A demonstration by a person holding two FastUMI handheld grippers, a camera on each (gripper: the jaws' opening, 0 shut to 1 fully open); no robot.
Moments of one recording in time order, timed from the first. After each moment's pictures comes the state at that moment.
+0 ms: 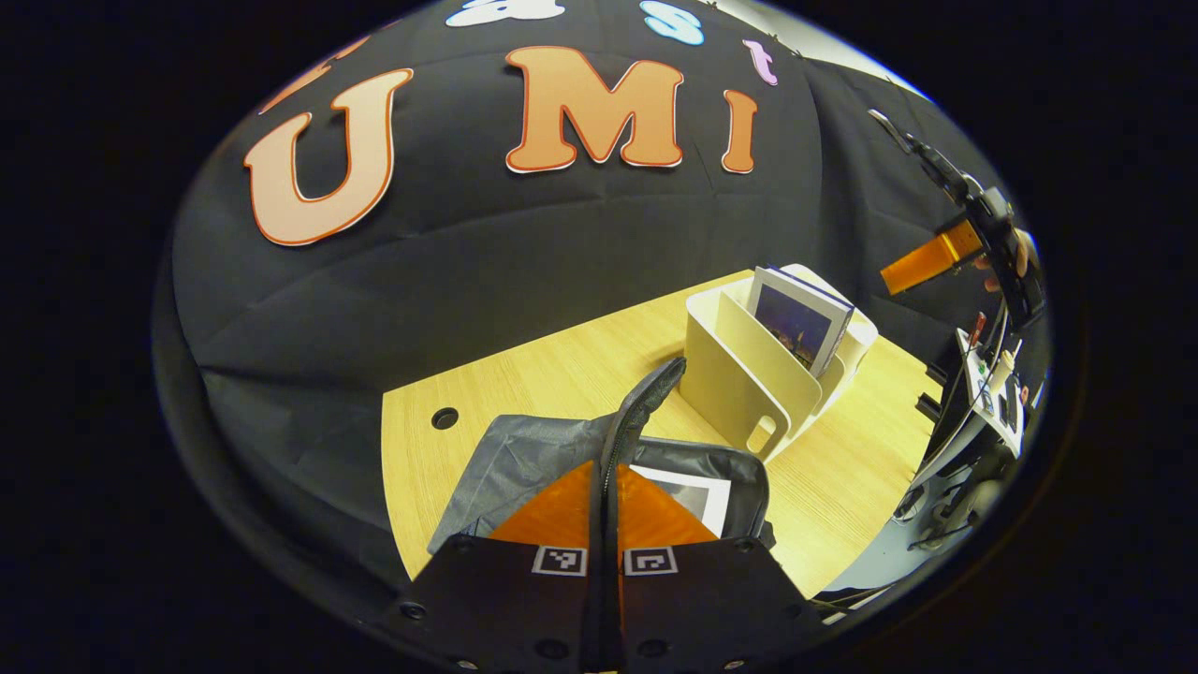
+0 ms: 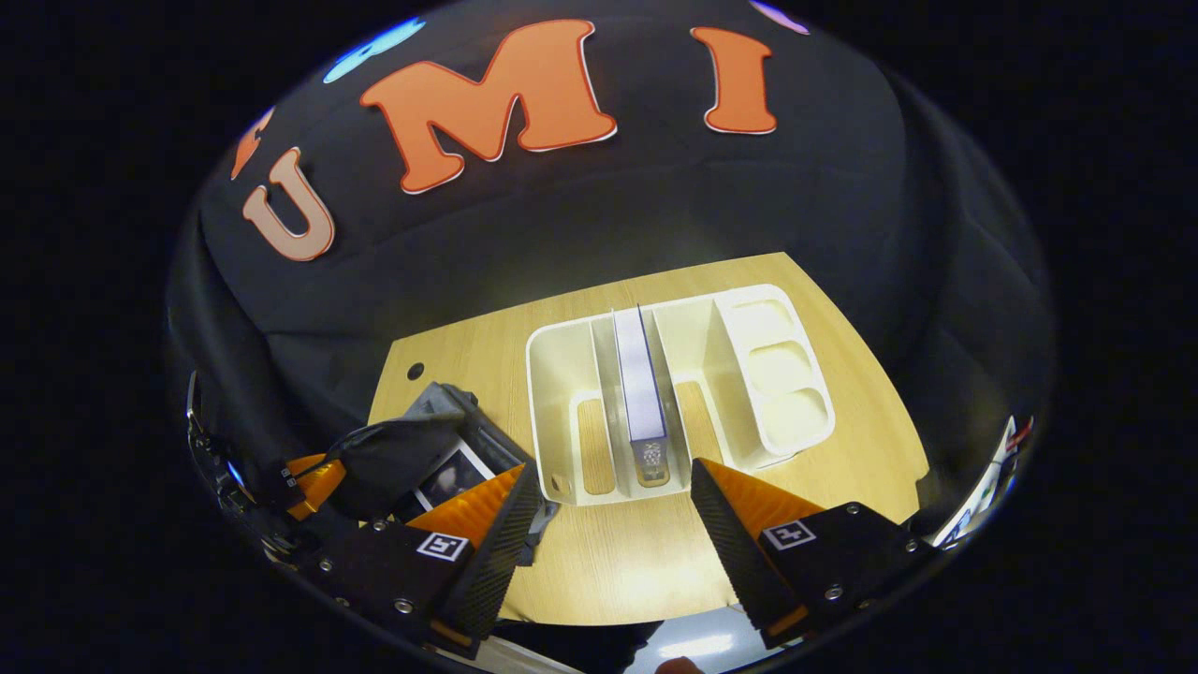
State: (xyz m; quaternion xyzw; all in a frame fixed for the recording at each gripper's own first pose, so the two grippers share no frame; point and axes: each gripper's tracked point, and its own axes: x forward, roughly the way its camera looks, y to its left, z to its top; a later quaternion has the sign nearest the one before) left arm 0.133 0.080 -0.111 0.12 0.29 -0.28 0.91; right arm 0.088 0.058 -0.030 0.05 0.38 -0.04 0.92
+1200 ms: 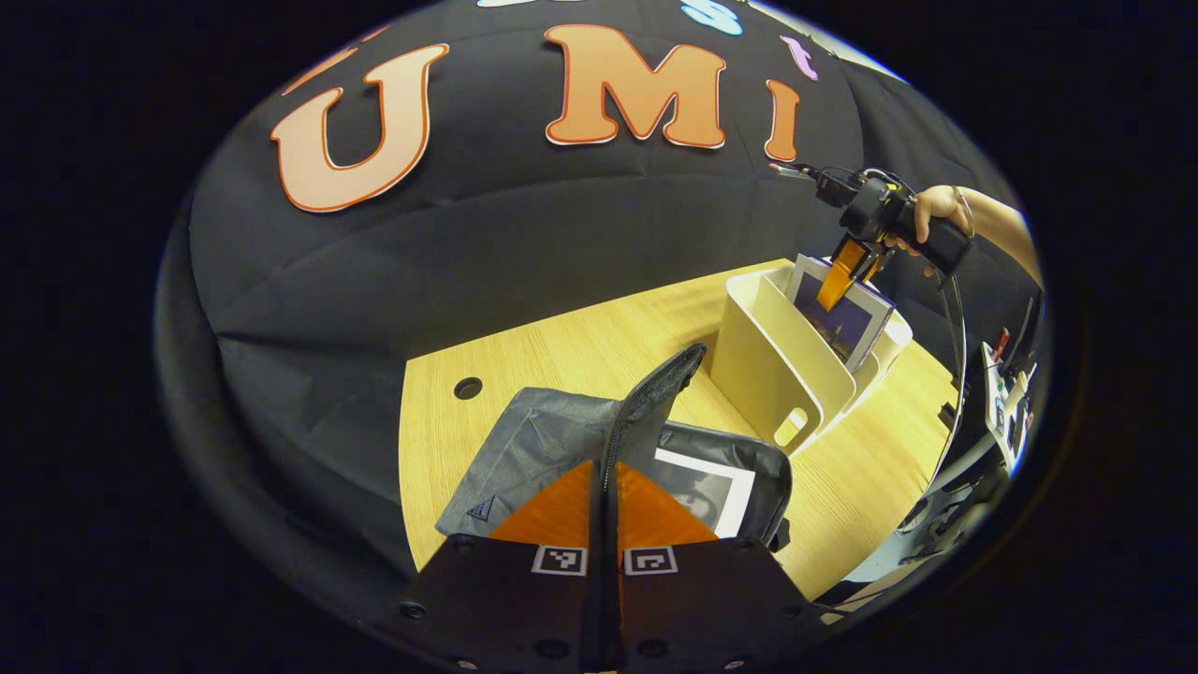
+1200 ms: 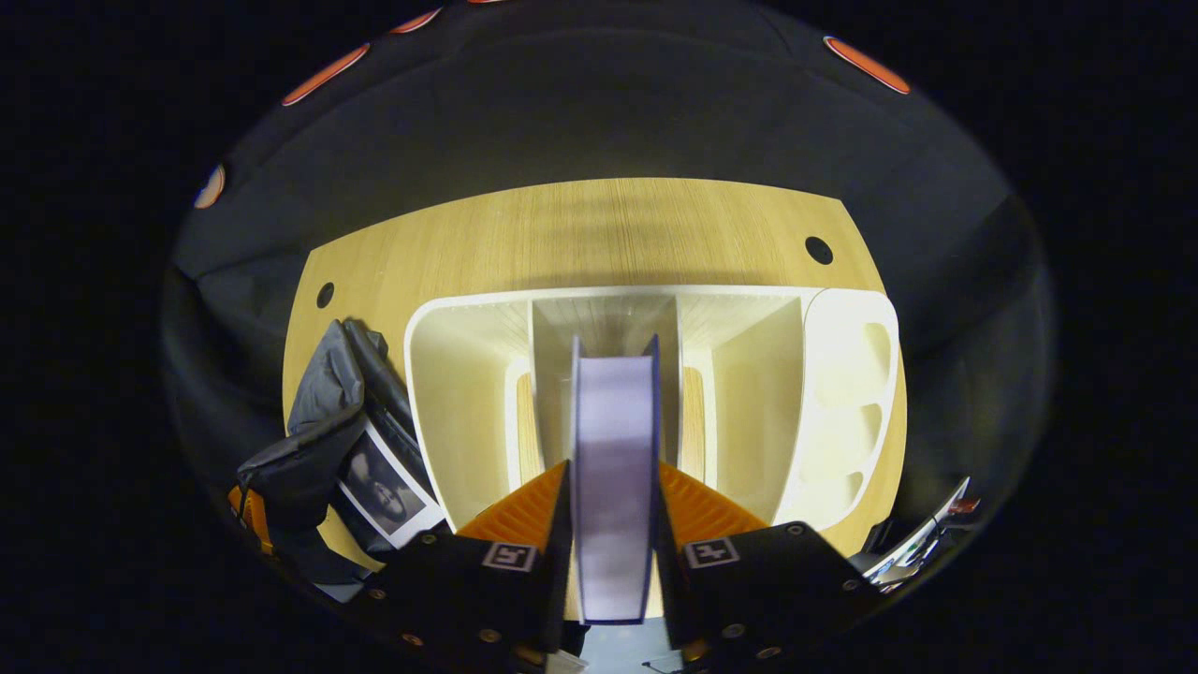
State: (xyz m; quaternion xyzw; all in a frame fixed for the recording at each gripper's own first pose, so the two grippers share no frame) left arm 0.137 0.096 -0.128 0.11 0.32 -0.22 0.91; right arm 0.216 0.028 -0.134 -0.01 0.58 -0.04 0.81
